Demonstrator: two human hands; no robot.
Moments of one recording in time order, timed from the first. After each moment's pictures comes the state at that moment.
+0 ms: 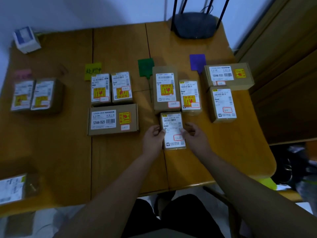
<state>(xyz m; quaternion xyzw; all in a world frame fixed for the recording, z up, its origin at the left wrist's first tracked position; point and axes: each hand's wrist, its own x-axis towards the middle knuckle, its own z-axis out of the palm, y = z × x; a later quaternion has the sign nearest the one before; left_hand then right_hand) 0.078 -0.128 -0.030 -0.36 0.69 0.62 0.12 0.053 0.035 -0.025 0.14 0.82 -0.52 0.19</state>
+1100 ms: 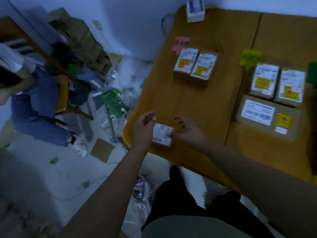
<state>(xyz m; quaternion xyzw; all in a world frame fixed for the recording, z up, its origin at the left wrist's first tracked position) 0.331 -0.587 0.030 -0.51 0.64 0.56 -0.14 0.212 -0.449 0.011 -0.23 0.79 -0.35 0.44</state>
